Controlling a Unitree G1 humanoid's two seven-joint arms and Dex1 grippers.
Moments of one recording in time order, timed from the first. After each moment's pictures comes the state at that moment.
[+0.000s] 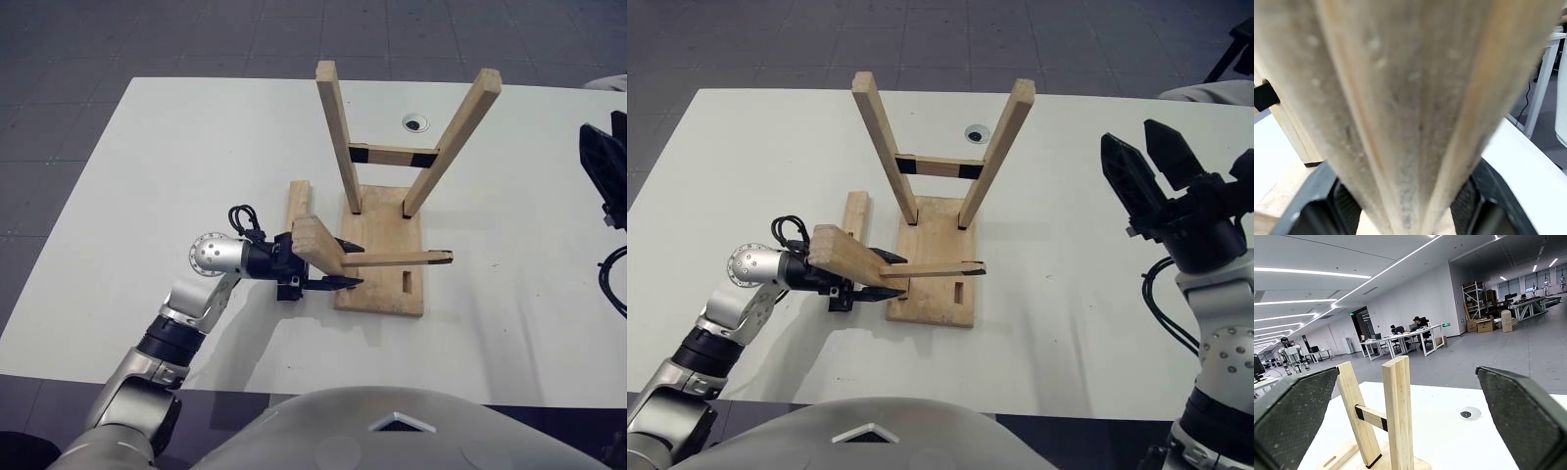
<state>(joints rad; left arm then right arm) -0.14 0.57 -0.39 0.00 -0.50 -0.16 -1.24 0.13 -0.64 -0.54 -0.41 1.15 0.49 0.57</state>
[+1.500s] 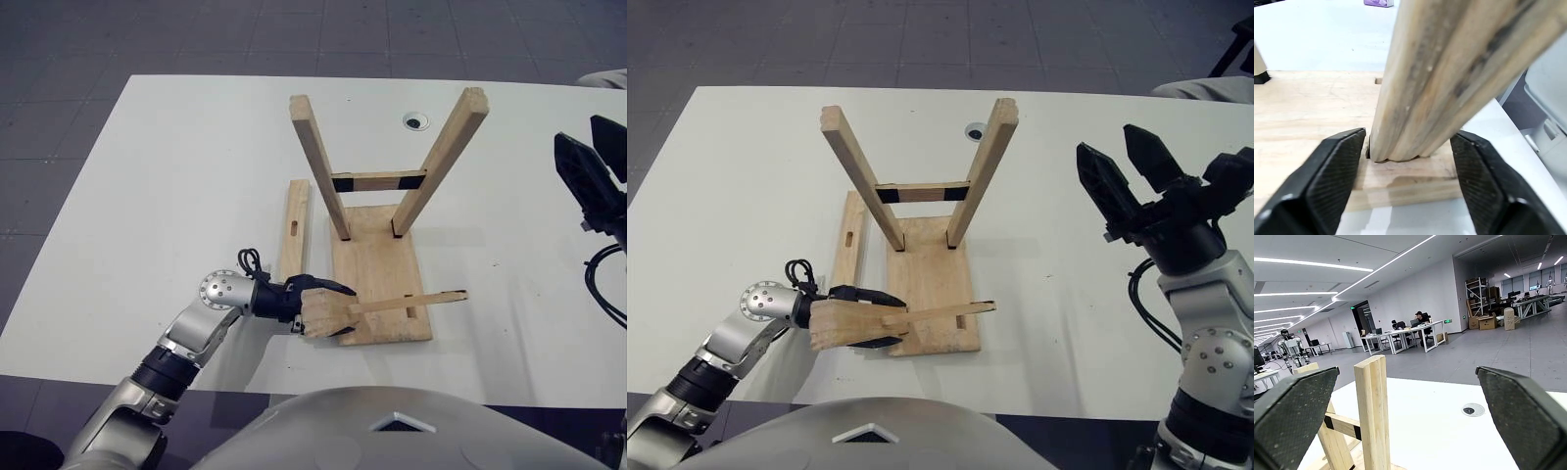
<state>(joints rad) 0.02 0.61 -0.46 -0.04 -0.37 -0.07 -1.19 0.13 -0.60 -0.51 -0.45 1.08 0.49 0.57</state>
